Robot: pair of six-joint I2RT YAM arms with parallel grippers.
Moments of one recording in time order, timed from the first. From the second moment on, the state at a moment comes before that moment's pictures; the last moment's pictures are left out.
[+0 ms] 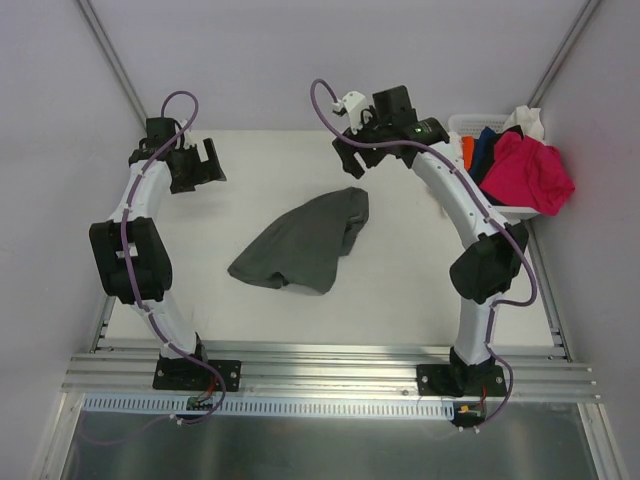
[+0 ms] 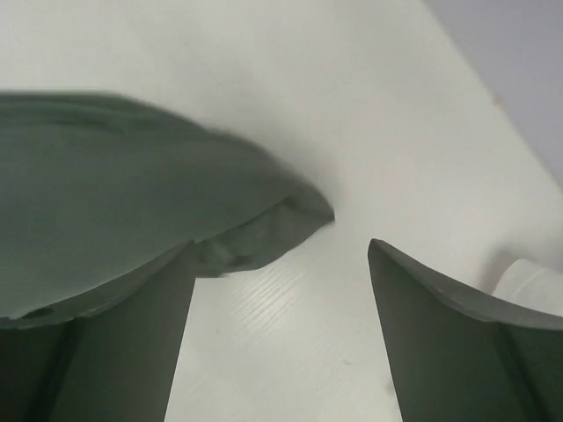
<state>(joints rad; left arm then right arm) 0.13 1.82 1.55 -0.62 0.26 -0.20 0.49 1.94 2.11 -0.83 -0.20 -0.39</state>
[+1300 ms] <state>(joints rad) -0.46 1.59 1.07 -0.71 0.23 0.36 0.23 1.95 1.86 -0.94 -0.50 -0.30</state>
